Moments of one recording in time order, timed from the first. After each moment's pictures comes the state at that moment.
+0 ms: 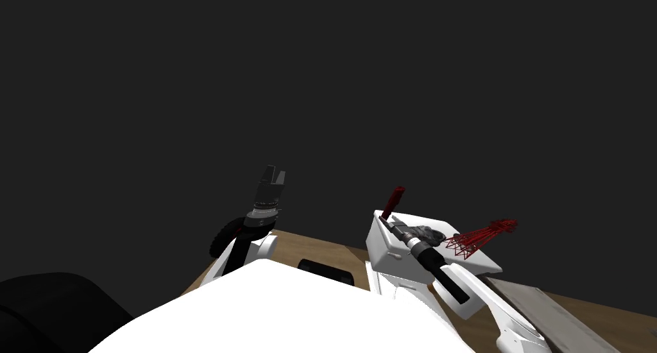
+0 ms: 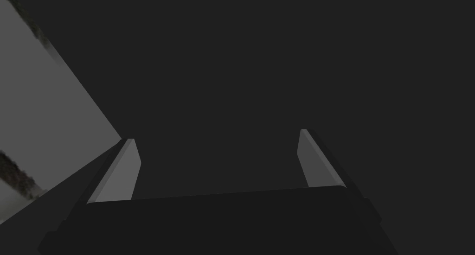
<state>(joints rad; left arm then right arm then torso) 0.51 0.00 -0.01 -2.30 -0.10 -0.61 -0.07 0.21 -0.79 0.13 -1.50 0.46 -0.35 0.32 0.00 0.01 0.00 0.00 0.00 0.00</state>
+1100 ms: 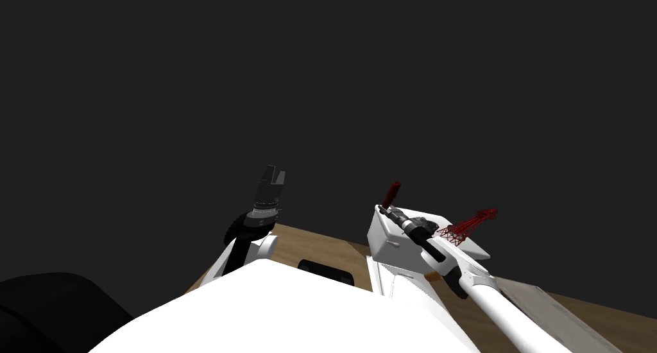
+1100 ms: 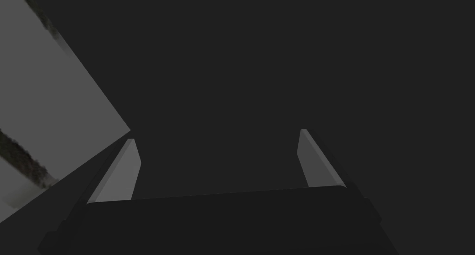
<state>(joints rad) 0.51 0.00 -0.01 -2.30 -0.10 -0.61 -0.07 -0.11 -0.82 0.25 -1.17 0.40 -0.39 0.31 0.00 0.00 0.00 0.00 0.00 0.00</state>
